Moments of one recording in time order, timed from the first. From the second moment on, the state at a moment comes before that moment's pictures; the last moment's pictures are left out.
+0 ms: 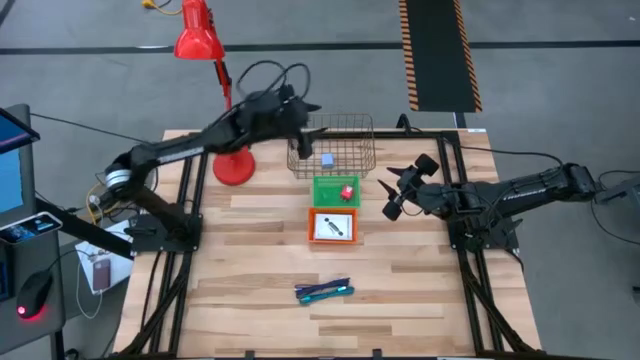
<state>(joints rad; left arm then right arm) 0.43 1.52 1.38 -0.09 -0.01 0.34 0.13 0.92 0.60 -0.16 0.79 0.04</state>
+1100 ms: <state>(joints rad) 0.51 2.33 2.34 -1.11 -0.04 0.60 0.12 0.92 0.60 -0.21 0.78 0.08</state>
